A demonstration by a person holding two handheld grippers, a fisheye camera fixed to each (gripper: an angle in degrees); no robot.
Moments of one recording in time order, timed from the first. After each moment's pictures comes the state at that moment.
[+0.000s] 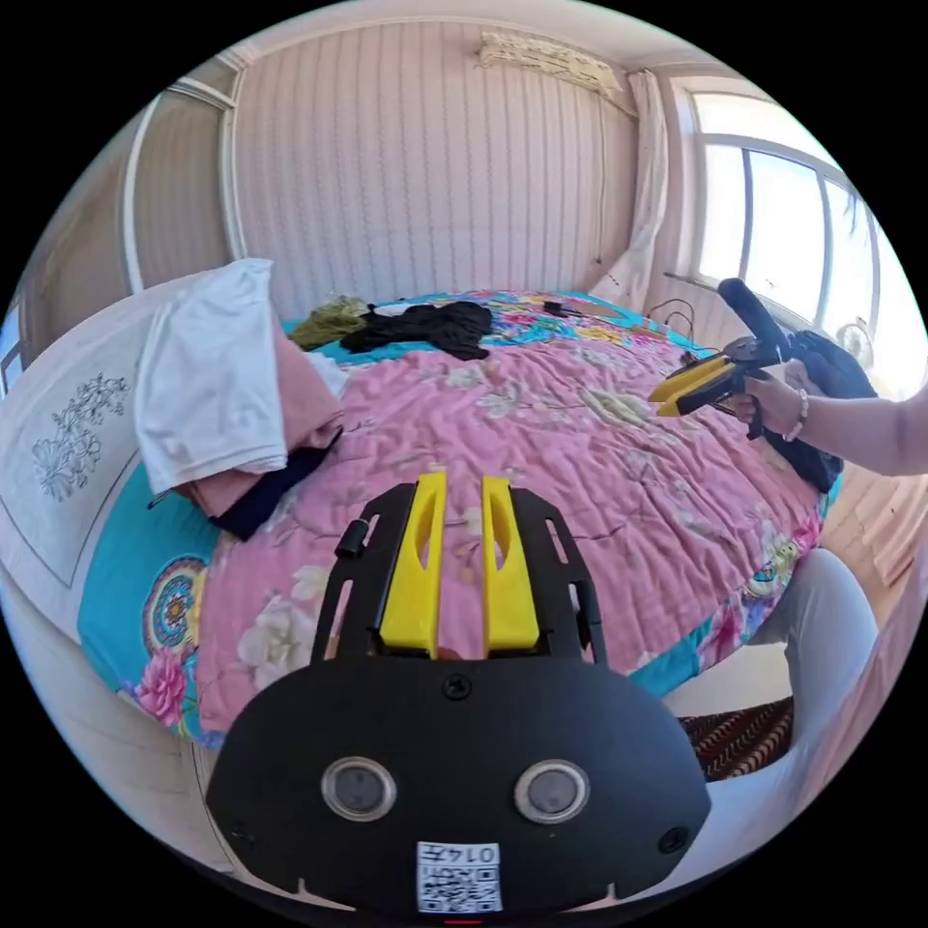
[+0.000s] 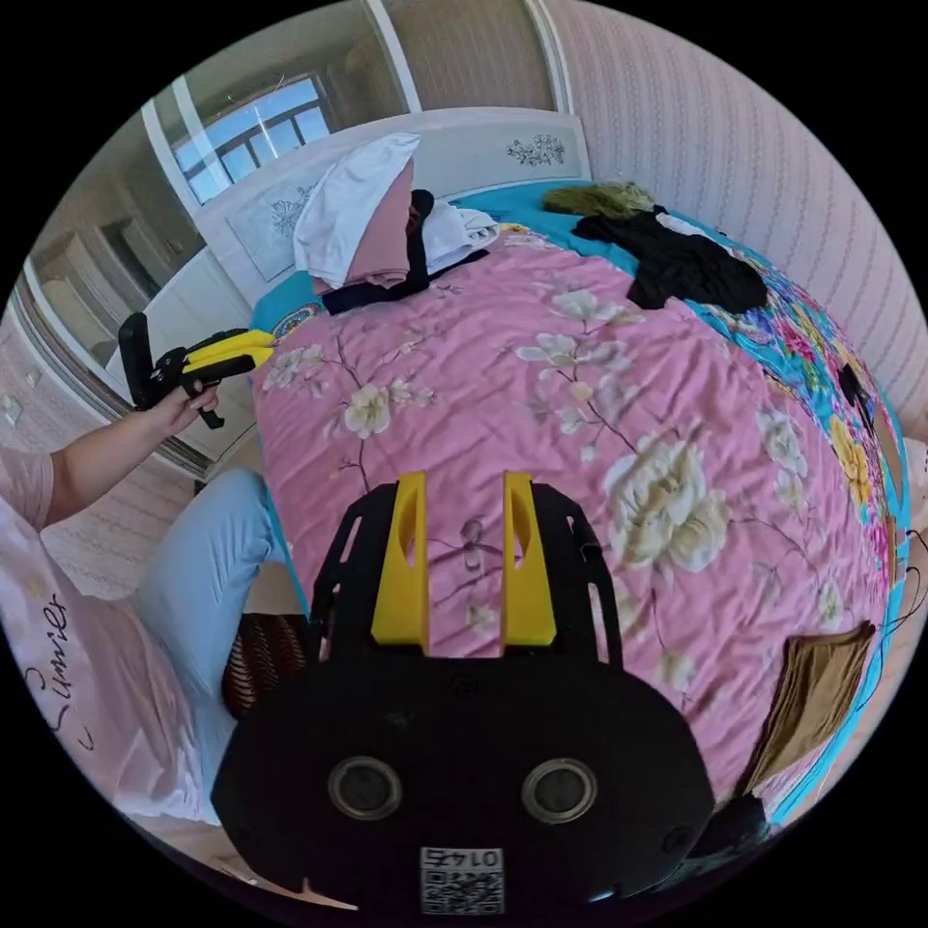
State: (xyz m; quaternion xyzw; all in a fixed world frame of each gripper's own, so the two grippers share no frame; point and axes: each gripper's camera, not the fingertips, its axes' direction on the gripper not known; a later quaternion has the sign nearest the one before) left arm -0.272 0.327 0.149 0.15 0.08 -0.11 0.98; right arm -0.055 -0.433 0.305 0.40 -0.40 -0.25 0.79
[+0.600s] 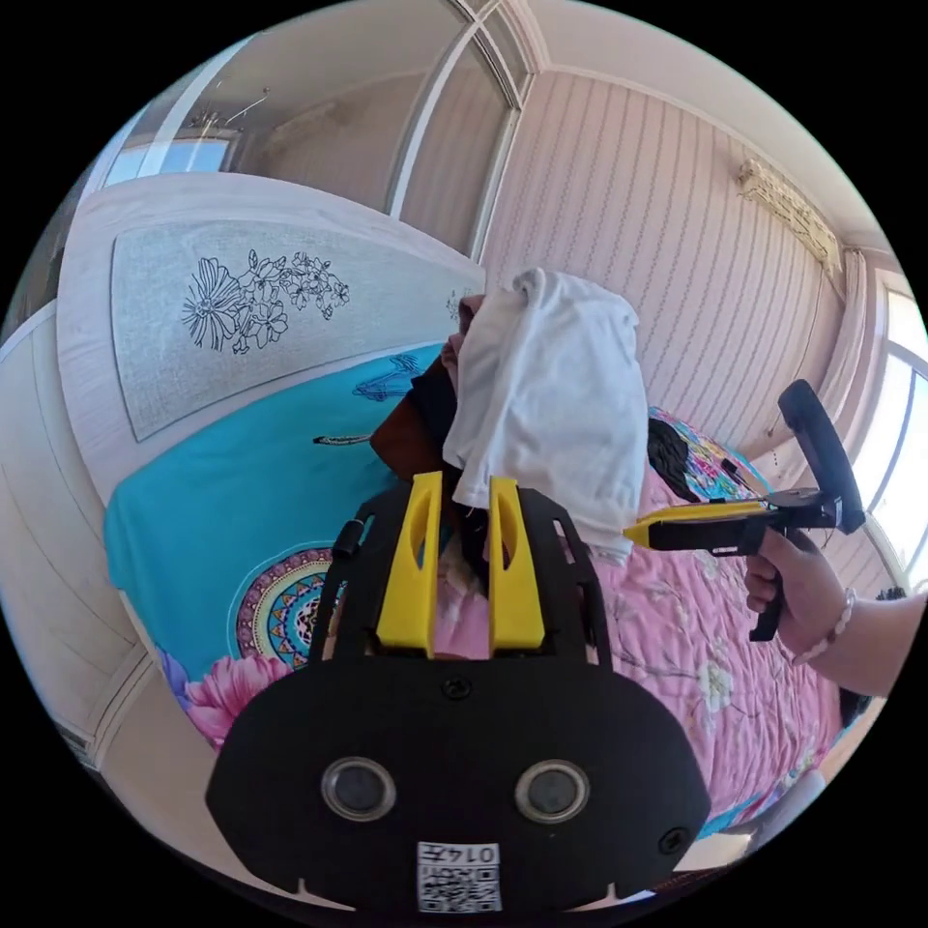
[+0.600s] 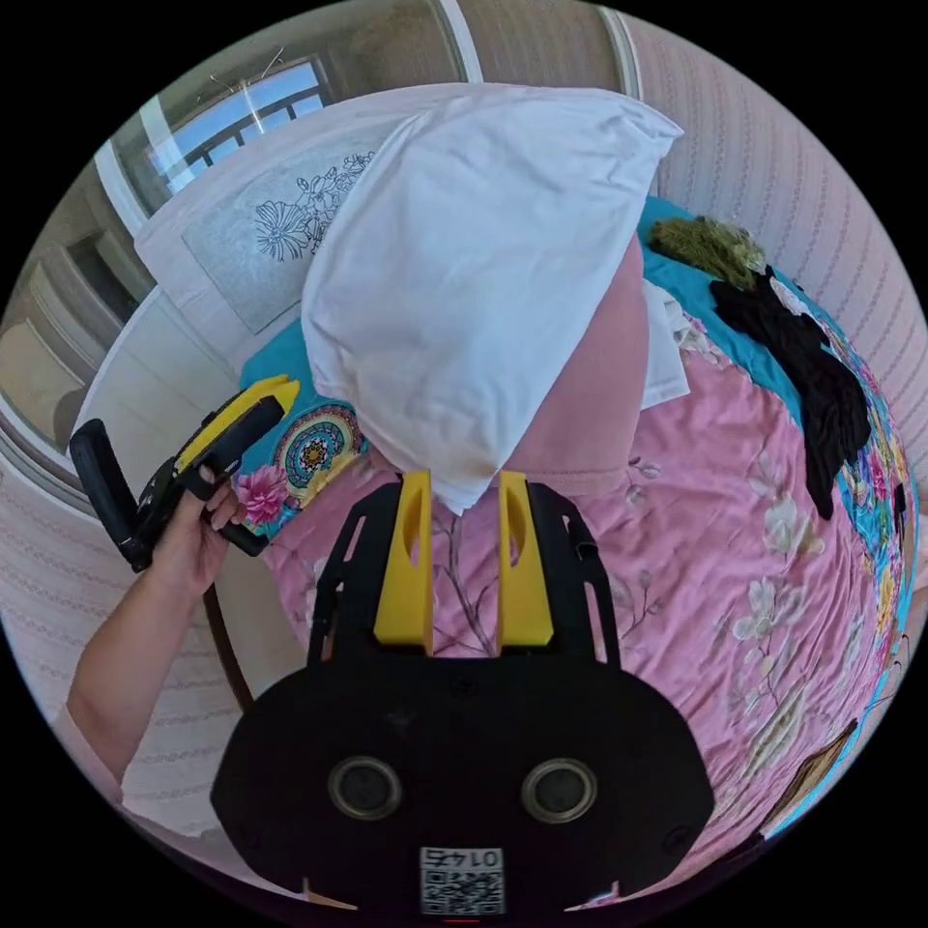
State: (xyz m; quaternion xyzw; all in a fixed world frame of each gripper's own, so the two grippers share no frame) left arm -0.583 0.391 0.170 0.19 -0.01 -0.39 0.90; right arm -0.366 -0.507 0.032 0.38 -0.40 -0.22 0.81
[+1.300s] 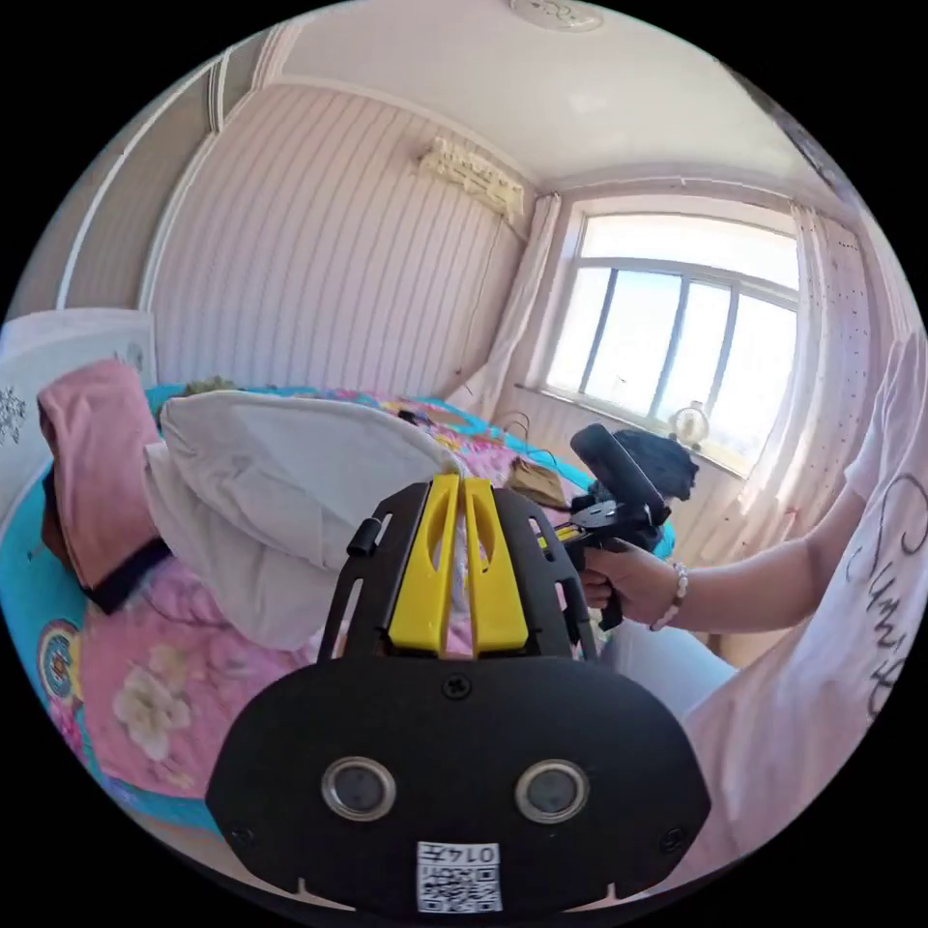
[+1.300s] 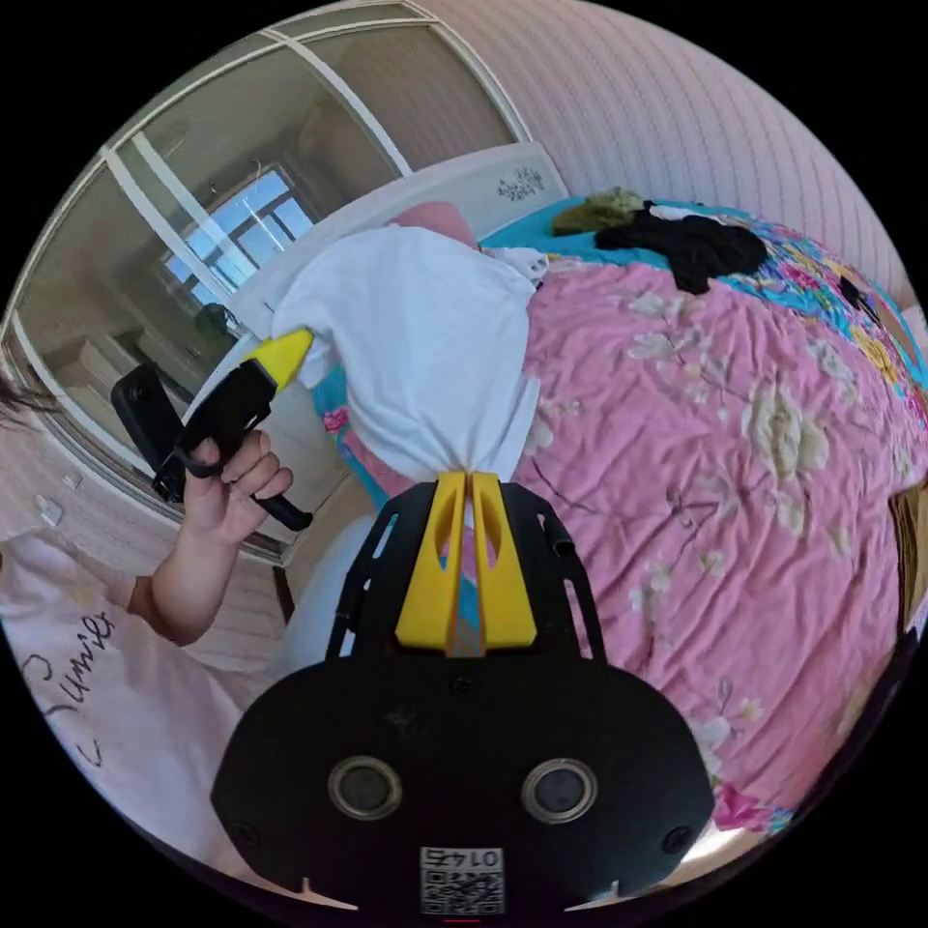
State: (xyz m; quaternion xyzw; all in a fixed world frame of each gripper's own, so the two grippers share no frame) left arm -0.169 0.329 -0.047 0.29 0.32 -0.07 0.90; right arm -0.094 -0.215 0.292 0.35 -0.52 -0.14 0.77
